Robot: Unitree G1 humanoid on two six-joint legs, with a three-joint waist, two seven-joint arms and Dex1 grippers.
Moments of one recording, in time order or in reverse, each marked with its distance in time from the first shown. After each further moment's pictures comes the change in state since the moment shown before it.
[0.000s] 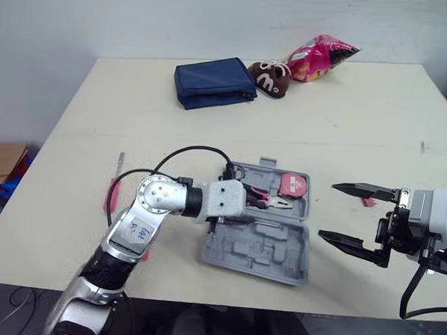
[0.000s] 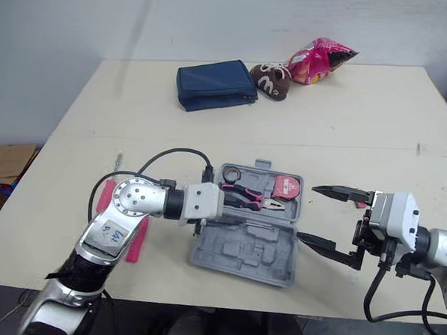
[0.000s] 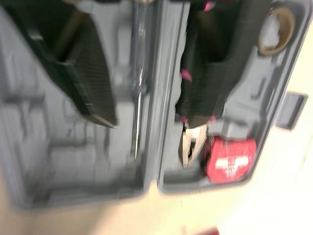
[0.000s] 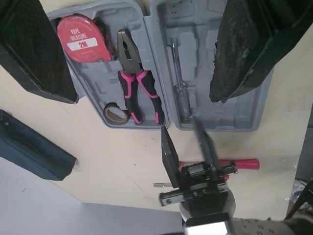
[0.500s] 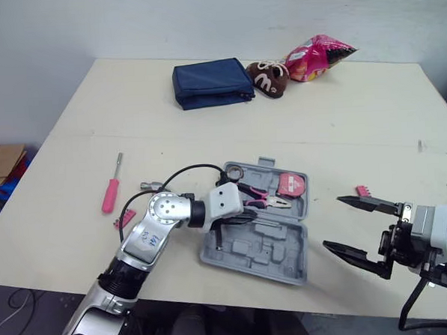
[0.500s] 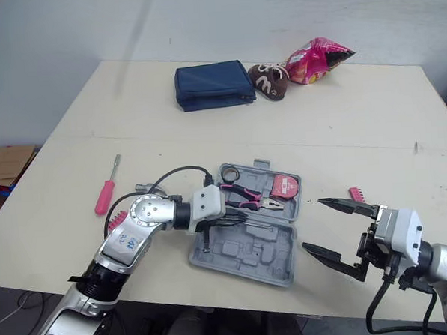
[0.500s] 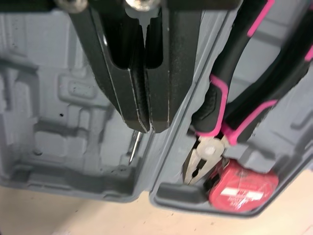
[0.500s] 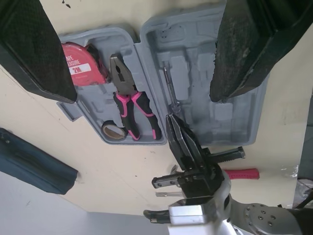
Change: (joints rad) left arm 0.058 -0.042 -0.042 0.131 0.029 0.028 0.055; right arm 0.076 0.050 0.000 0.071 -0.041 -0.118 0.060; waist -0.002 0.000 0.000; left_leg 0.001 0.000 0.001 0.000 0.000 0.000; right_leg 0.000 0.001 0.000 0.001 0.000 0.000
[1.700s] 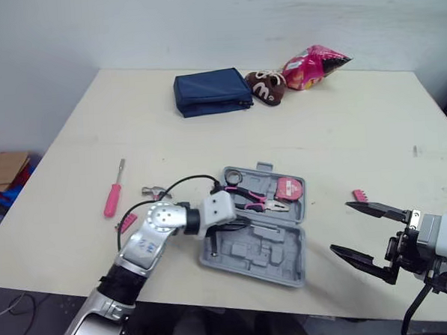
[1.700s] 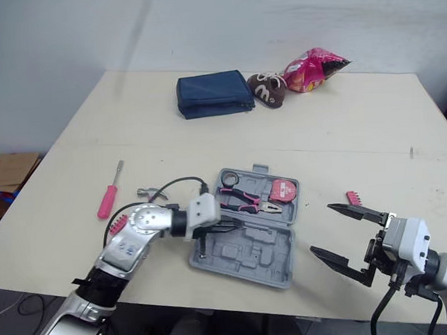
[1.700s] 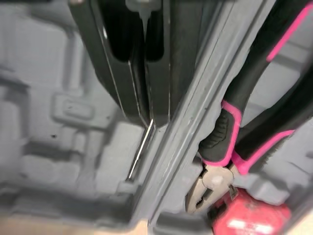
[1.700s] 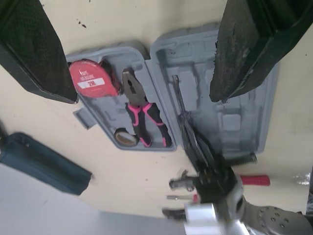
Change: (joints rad) left arm 0.074 0.030 0.112 0.038 -0.110 -0.182 -0.046; right arm 0.045 0.010 -0.028 0.061 -0.012 -0.081 0.001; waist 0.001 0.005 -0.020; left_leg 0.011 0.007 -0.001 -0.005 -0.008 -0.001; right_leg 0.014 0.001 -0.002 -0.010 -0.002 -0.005
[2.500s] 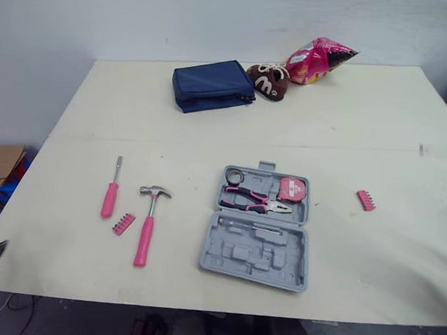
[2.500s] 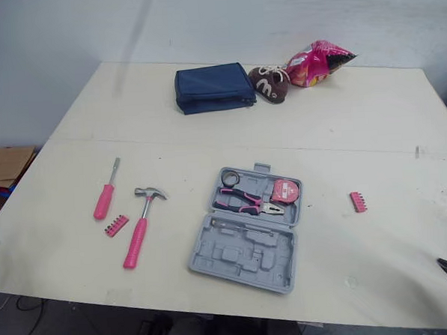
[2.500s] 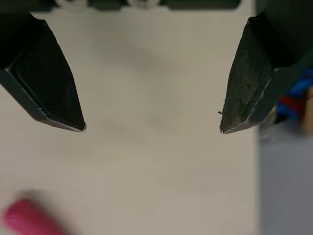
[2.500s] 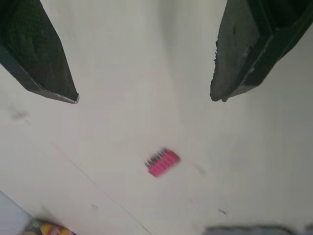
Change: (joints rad) left arm 0.630 0.559 1.094 0.707 -0.159 -0.266 0.087; right arm -0.032 -0.206 -0.343 1.136 -0.073 -0.529 0.328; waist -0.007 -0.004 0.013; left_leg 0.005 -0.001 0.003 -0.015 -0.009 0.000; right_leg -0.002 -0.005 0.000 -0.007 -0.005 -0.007
